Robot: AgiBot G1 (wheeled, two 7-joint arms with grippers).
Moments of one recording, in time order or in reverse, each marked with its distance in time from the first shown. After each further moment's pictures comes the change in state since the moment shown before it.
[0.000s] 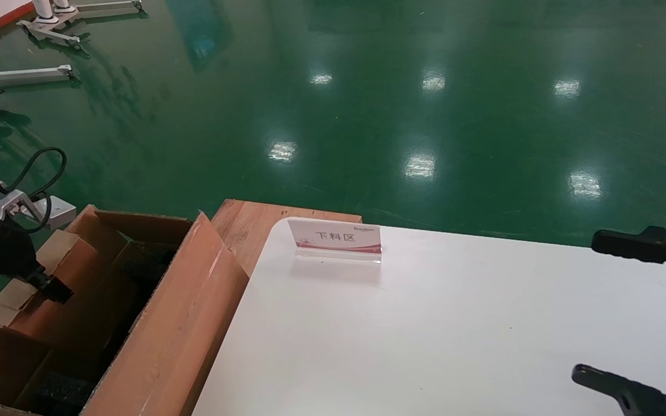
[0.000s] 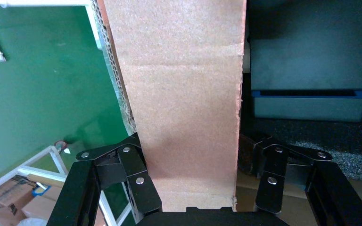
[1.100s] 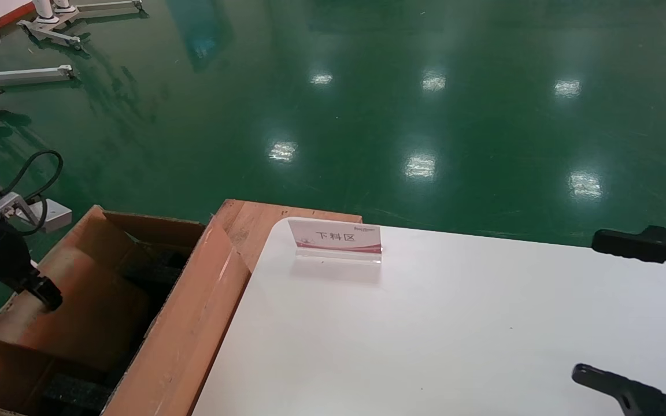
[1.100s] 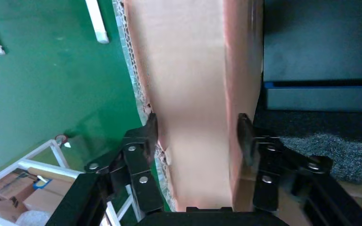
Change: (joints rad) left arm 0.003 -0.002 0.001 0.001 0.004 0.008 -0.004; right arm 0.000 0.000 0.000 0.000 0.000 0.000 0.000
